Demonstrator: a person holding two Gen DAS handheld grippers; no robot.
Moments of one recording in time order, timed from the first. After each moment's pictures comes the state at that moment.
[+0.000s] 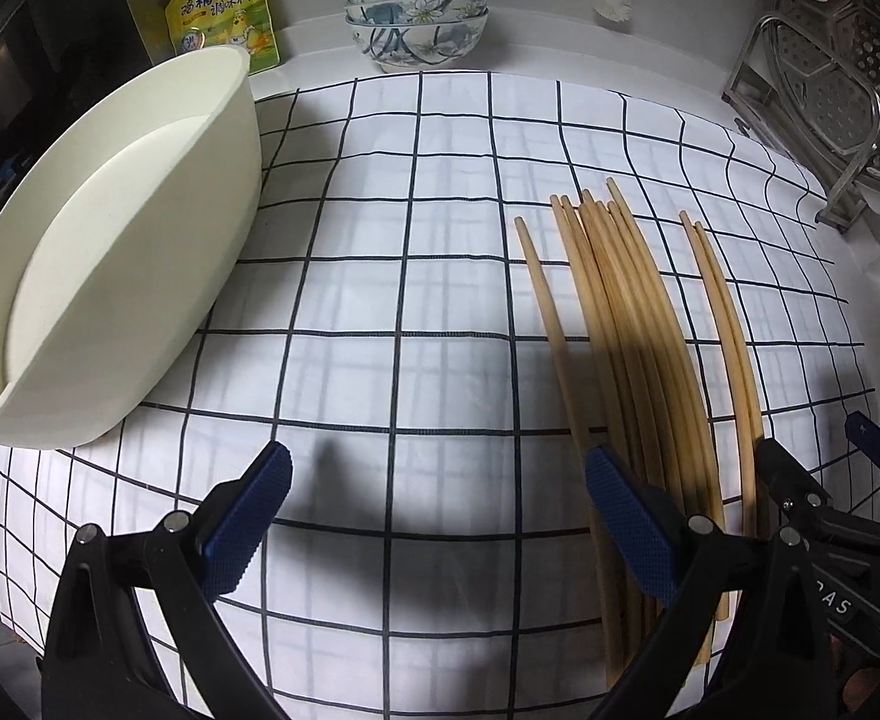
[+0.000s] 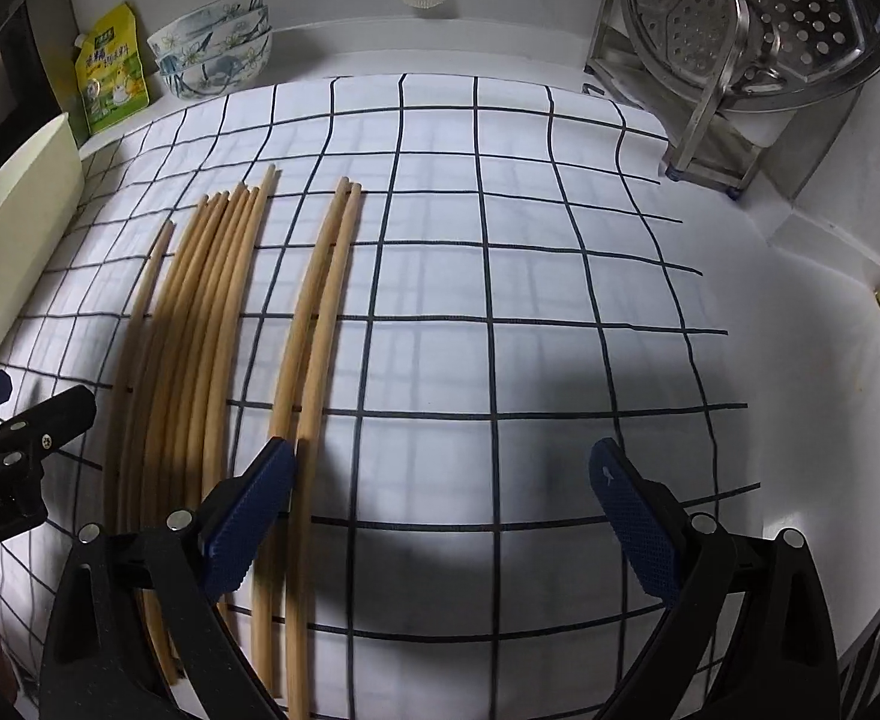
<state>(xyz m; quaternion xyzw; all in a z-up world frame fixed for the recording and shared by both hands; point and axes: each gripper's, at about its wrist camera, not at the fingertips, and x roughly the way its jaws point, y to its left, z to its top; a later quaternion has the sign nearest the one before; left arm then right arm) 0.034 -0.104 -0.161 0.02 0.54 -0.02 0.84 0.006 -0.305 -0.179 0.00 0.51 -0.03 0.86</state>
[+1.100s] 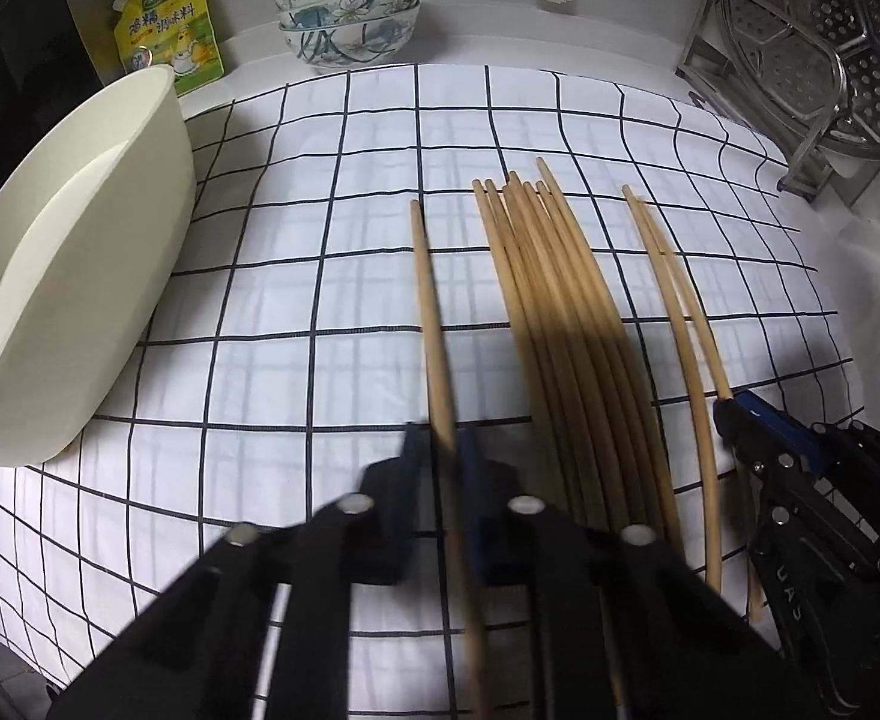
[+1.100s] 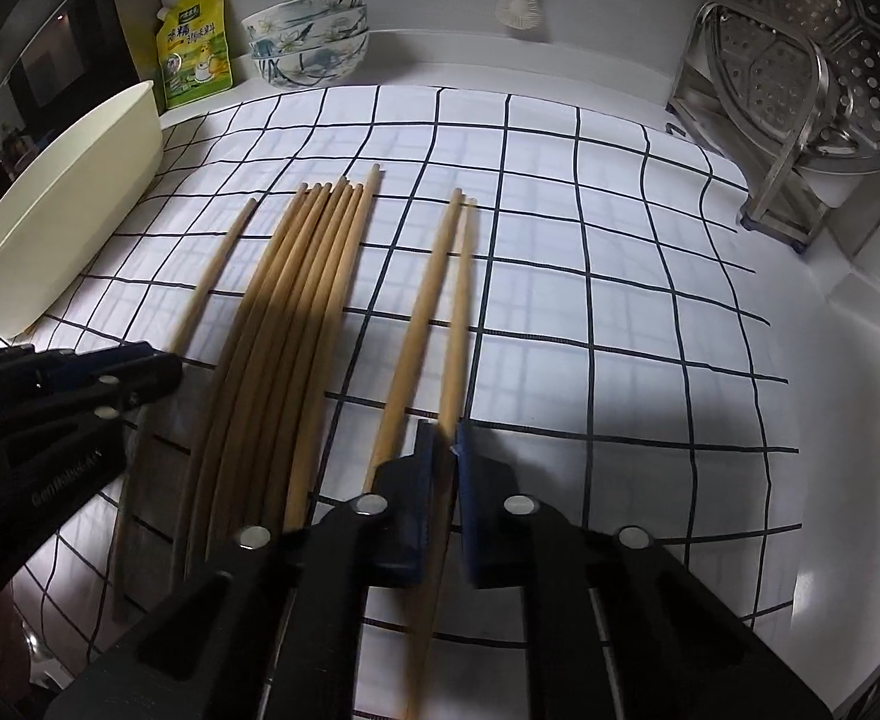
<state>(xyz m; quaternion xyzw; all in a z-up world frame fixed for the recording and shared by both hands) 0.031 -0.129 -0.162 0.04 0.55 -0.06 0.84 0.004 -0.278 -0.174 -0.02 0.49 0.05 0.87</state>
